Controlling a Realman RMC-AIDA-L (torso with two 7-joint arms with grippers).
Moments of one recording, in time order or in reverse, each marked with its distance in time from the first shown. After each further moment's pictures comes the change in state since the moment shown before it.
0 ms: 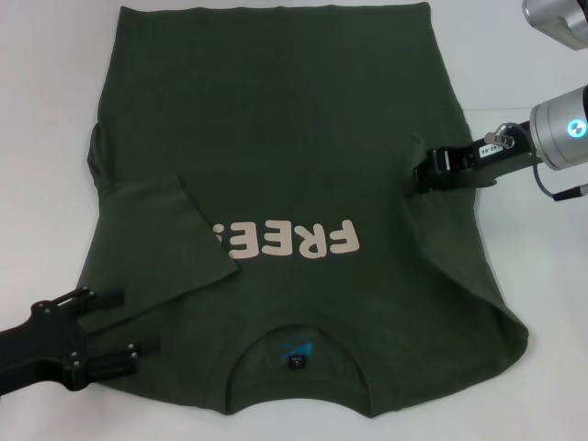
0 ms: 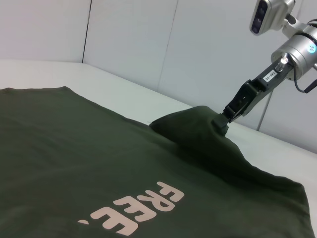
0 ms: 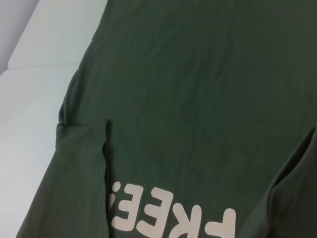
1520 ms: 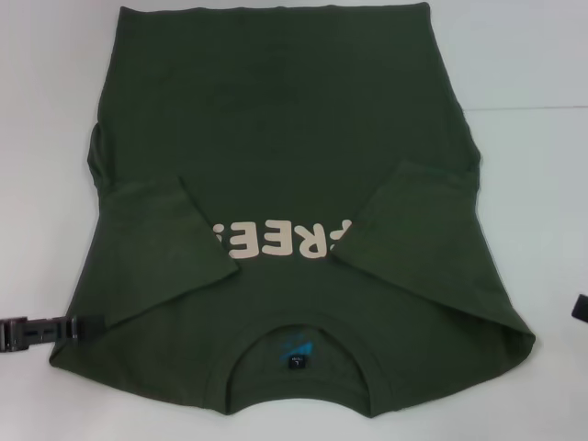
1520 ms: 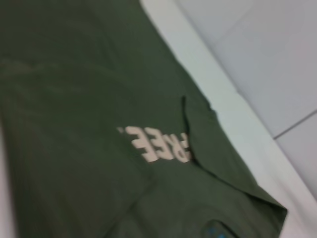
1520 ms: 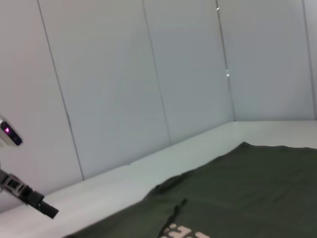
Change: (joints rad) left arm -0.114 0.123 -0.084 0.069 0.245 0.131 -0.754; right arm -0.666 0.030 0.456 -0.009 0.491 -0.539 -1.408
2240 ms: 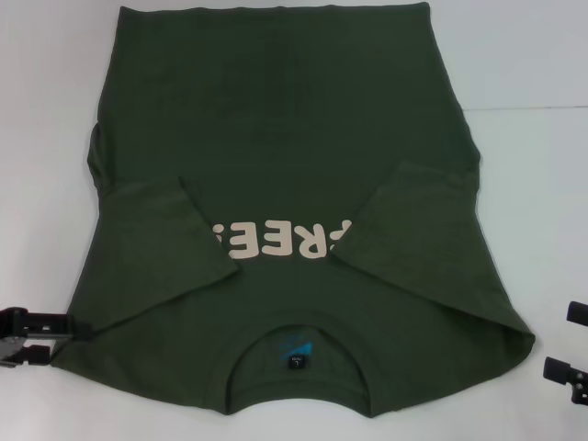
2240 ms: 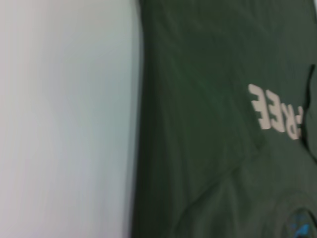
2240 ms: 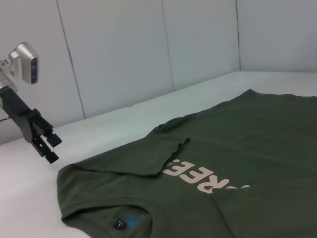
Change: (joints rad) left arm -0.130 0.055 0.044 -0.042 0.278 -0.106 -0.381; right arm -0.015 0.034 0.002 0.000 -0.157 0.074 -0.132
